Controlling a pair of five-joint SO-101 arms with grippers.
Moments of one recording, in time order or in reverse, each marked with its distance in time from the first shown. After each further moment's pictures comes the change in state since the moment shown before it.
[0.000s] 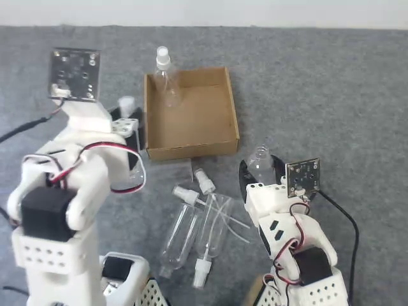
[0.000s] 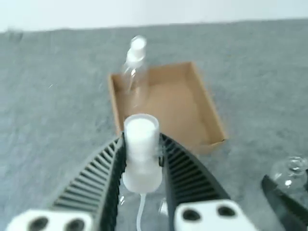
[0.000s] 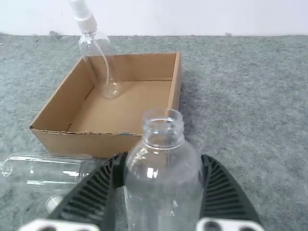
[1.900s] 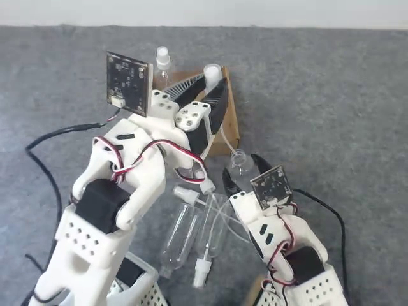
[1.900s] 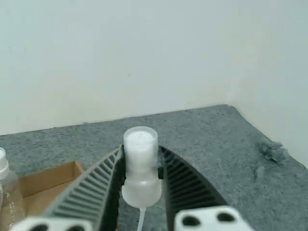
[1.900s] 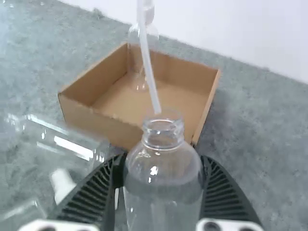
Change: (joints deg) left arm 23.1 0.0 12.7 -35.4 10.5; right arm -7.4 0.0 4.5 -5.4 14.4
